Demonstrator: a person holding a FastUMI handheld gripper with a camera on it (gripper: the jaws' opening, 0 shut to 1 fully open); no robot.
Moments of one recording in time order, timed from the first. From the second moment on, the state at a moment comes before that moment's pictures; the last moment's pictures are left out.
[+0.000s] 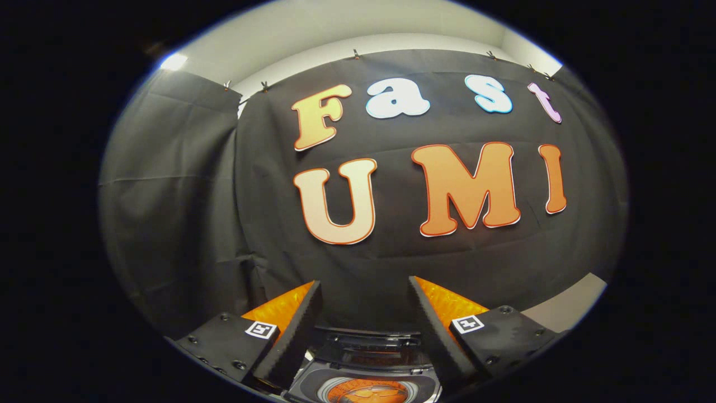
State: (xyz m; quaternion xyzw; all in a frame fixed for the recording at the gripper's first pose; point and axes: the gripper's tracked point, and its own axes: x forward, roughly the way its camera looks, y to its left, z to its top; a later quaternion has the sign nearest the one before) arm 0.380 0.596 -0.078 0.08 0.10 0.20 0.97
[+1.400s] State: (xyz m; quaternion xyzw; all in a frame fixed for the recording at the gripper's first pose) arm 0.514 0.597 -0.331 0.04 0.40 0.14 0.91
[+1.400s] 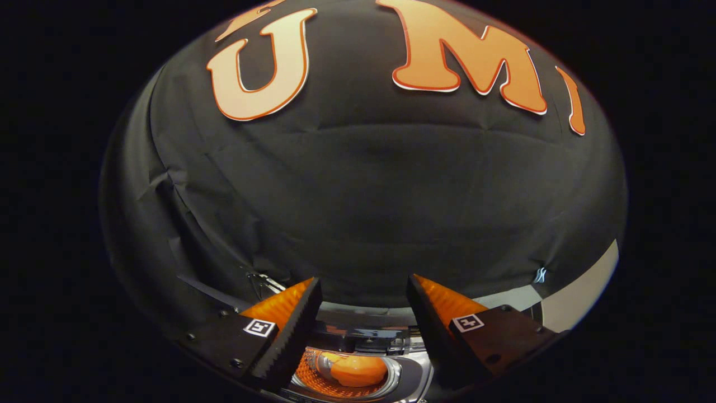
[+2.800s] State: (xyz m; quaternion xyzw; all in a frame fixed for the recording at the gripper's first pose) arm 0.365 0.576 -0.334 0.04 0.37 0.17 0.91
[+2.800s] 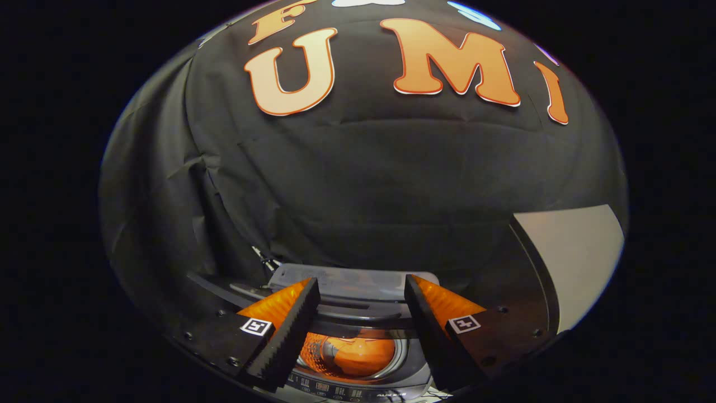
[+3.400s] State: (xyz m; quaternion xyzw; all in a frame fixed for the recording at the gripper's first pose) arm 0.277 0.557 -0.393 0.06 0.40 0.18 0.90
